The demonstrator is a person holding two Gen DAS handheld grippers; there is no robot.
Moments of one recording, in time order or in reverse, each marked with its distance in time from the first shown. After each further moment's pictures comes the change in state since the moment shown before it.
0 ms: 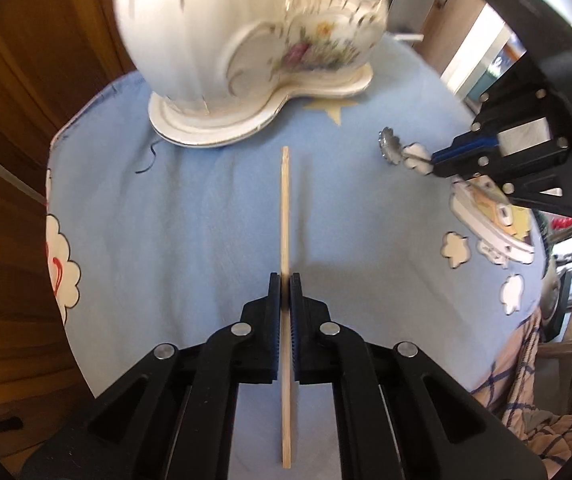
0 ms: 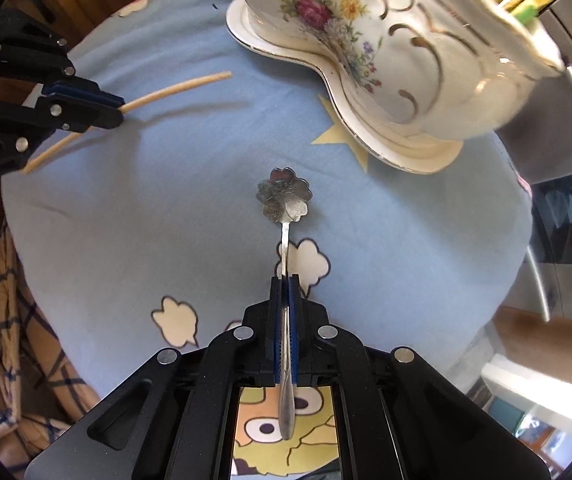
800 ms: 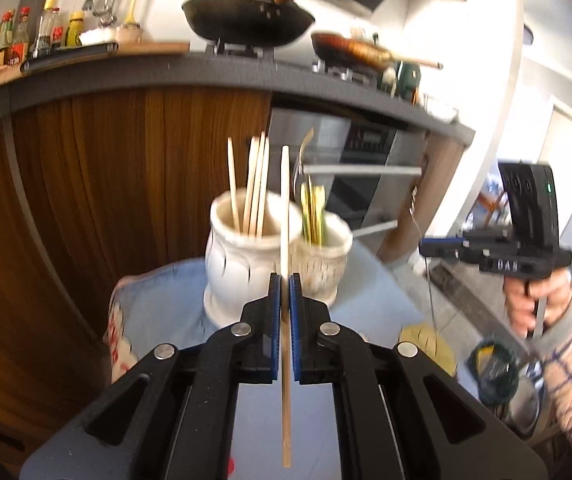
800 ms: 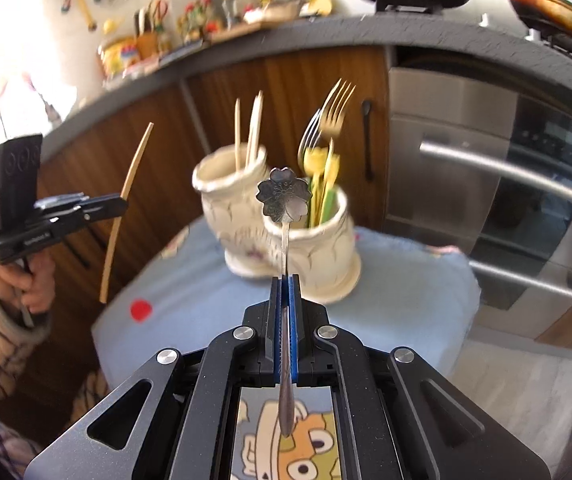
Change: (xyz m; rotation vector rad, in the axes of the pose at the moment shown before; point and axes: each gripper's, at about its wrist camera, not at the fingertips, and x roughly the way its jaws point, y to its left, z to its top) left arm -0.146 0.015 0.015 -0.116 -0.654 -0.034; right arm -0.128 -0.065 -0.082 0.370 -0.764 0.143
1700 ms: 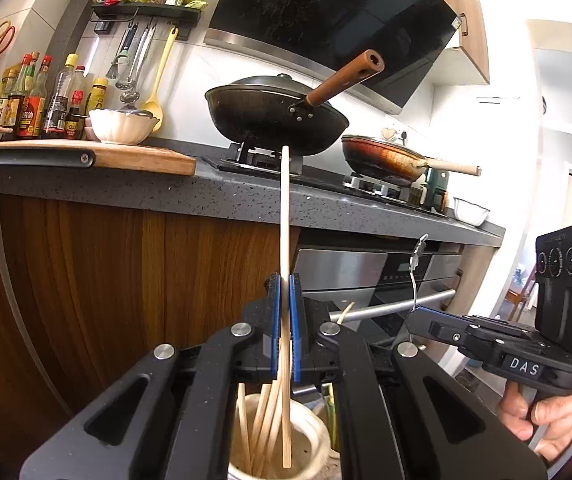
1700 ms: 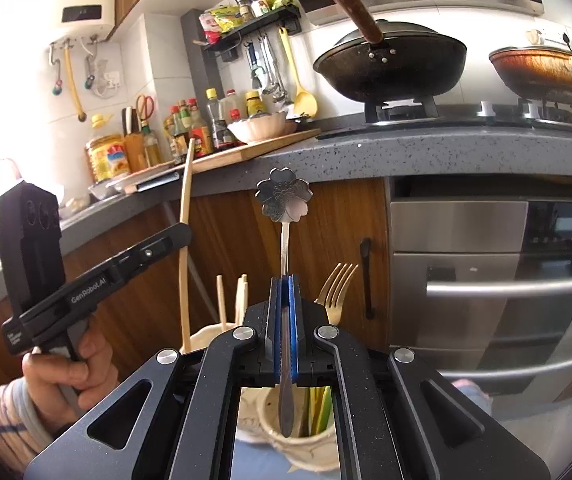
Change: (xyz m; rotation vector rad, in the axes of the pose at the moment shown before) left arm 0.063 0.008 0.094 -0.063 -0.366 0.086; right arm 0.036 -0.003 0.090 0.022 -0.330 -0.038
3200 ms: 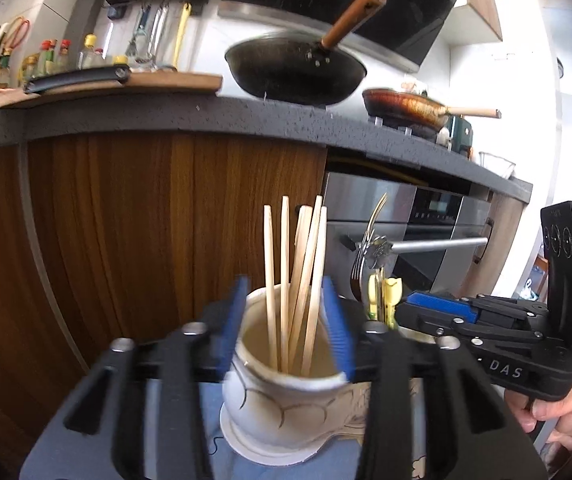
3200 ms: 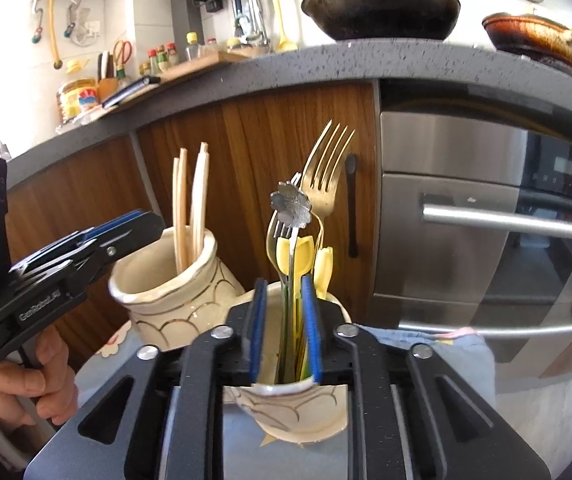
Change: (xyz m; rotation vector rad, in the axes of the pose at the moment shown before) left arm -0.015 0.000 -0.081 0.056 0.072 0.114; right arm 0.027 0.002 -0.079 -0.051 0.094 -0.116
